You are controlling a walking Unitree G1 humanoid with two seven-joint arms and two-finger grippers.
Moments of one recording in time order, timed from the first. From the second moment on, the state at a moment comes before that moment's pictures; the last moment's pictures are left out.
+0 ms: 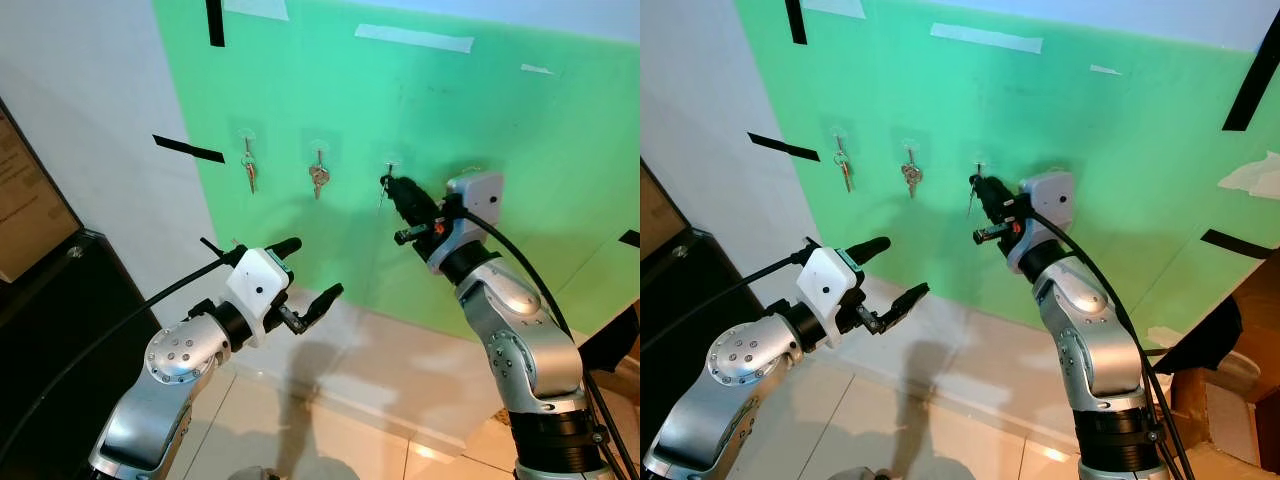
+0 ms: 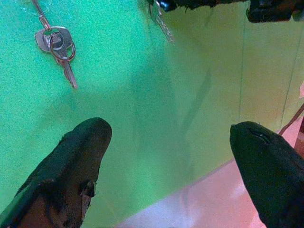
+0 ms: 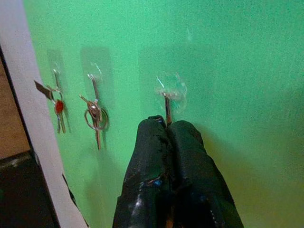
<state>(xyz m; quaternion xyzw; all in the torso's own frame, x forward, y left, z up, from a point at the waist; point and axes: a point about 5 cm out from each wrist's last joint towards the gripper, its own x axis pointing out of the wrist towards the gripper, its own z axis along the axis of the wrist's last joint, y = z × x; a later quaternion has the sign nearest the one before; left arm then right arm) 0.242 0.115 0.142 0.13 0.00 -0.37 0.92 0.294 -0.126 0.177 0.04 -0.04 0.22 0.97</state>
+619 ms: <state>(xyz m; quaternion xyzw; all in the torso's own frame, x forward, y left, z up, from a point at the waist) 0.242 0.110 0.152 0.10 -0.03 -0.38 0.92 0.292 -0.130 0.164 0.04 -0.01 0.21 0.98</state>
